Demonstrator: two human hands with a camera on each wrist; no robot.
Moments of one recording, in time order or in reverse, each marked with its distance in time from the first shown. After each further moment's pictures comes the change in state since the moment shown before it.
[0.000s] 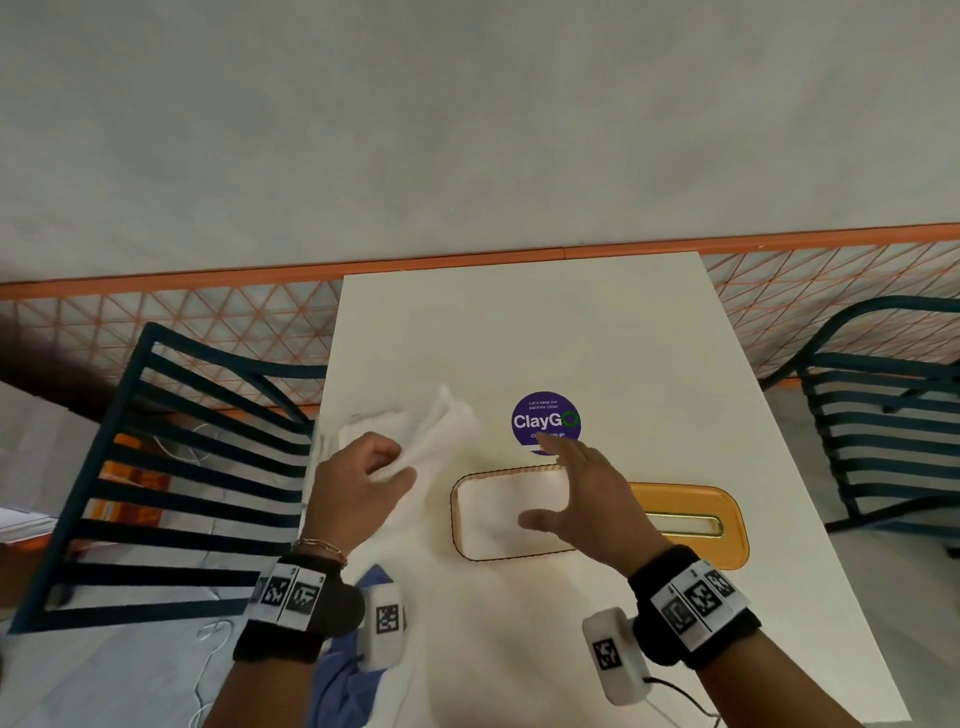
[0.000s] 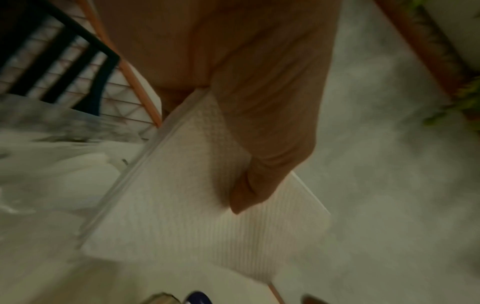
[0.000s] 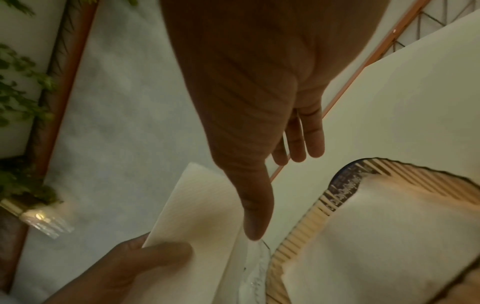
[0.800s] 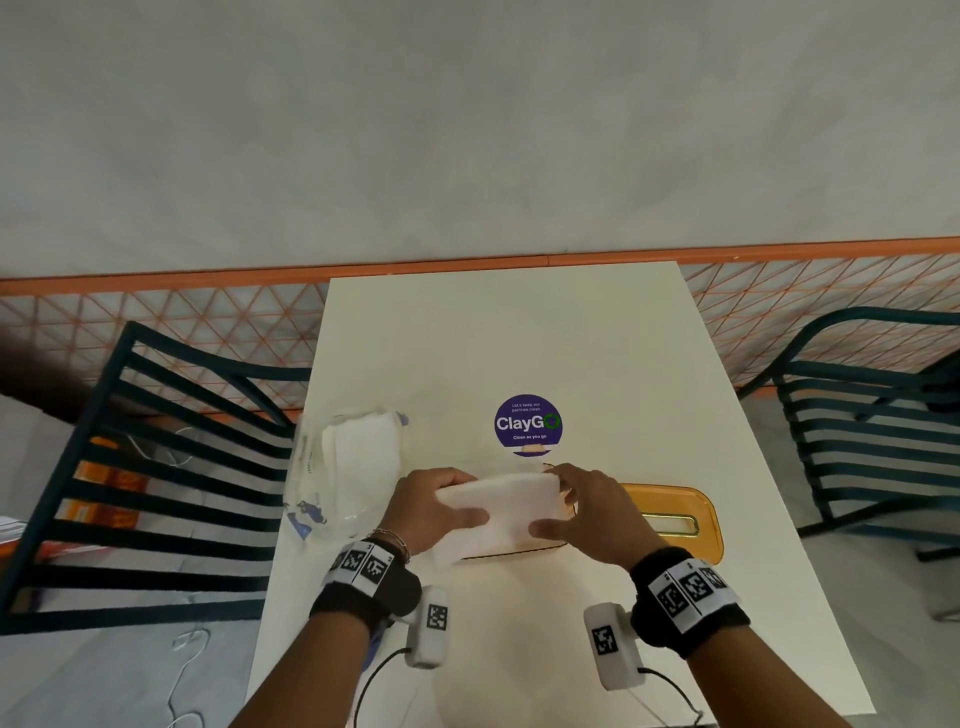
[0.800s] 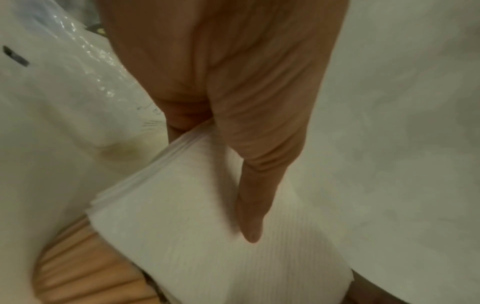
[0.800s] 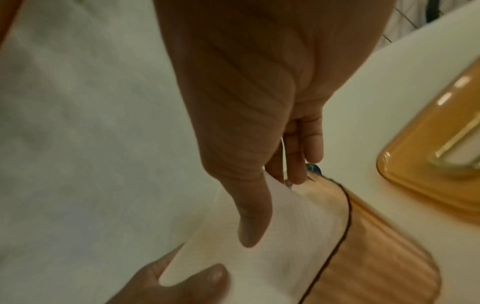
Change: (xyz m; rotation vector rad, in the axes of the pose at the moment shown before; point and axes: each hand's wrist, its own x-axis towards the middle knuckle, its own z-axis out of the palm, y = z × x) left_hand -0.005 0.004 0.088 0.023 -0.384 0.050; right_hand -0.008 0.041 -0.001 0.018 -0.132 0.153
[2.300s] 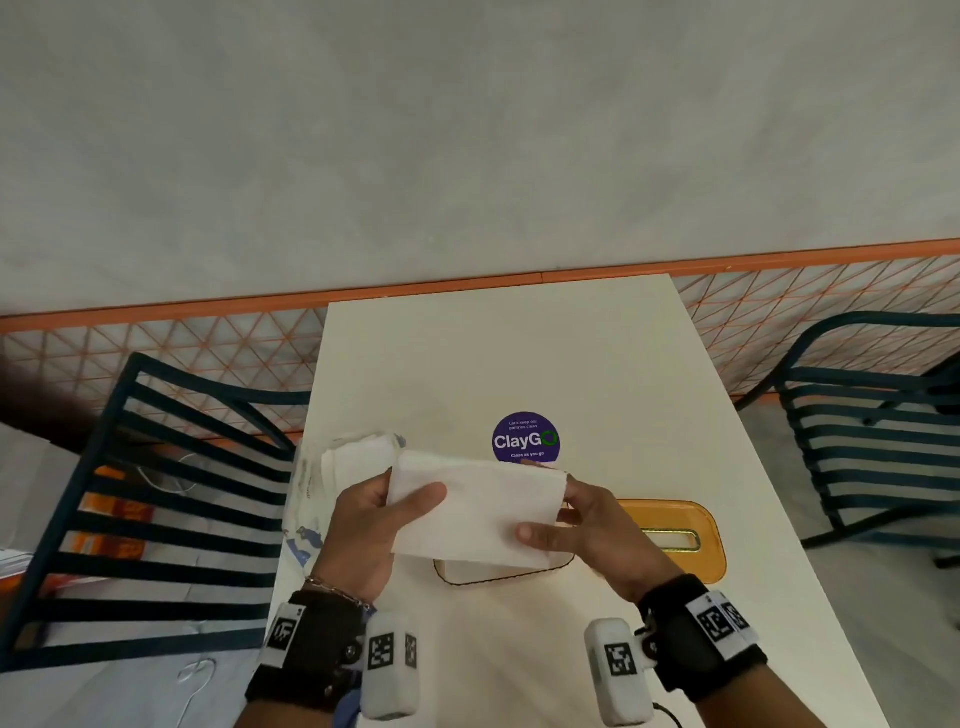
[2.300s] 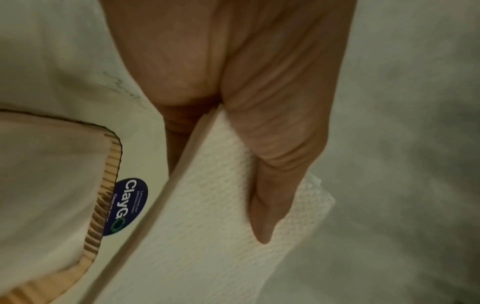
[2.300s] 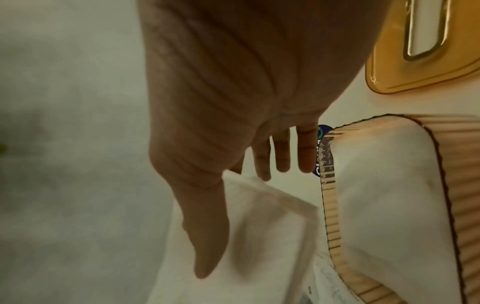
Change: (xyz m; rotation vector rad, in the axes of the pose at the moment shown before) left_hand -0.054 0.048 -0.048 -0.875 0.122 -0.062; right_hand -0.030 -0.031 -0.028 0.912 -0.145 -0.046
